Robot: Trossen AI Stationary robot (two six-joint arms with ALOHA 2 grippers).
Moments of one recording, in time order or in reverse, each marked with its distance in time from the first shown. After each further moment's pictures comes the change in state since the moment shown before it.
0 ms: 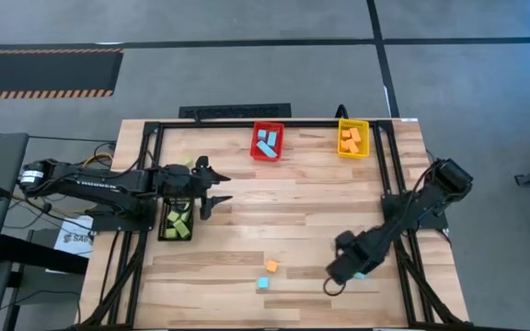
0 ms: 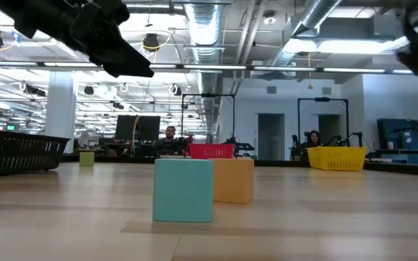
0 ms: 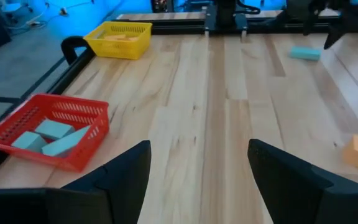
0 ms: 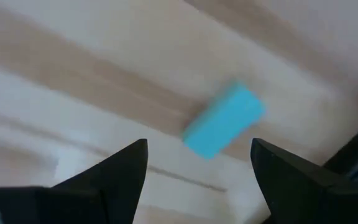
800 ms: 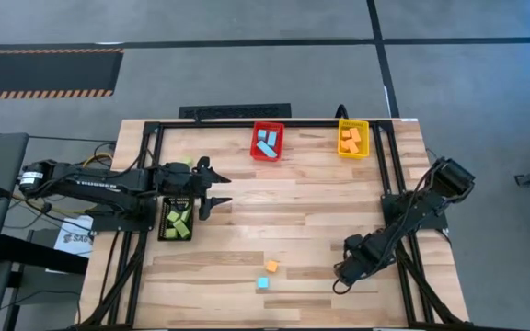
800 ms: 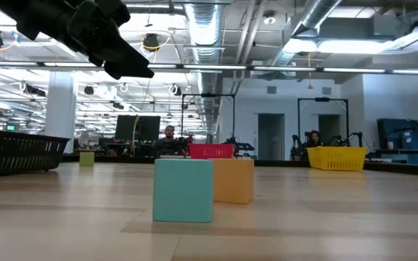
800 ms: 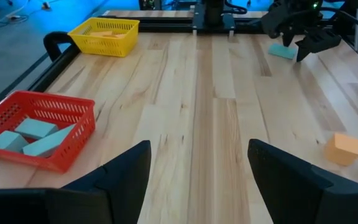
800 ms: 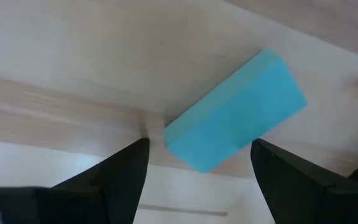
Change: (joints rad) left arm 0.028 0.000 0.000 -0.005 0.078 -0.012; right arm 0.057 -0.003 -0.236 0.311 -0.059 0.214
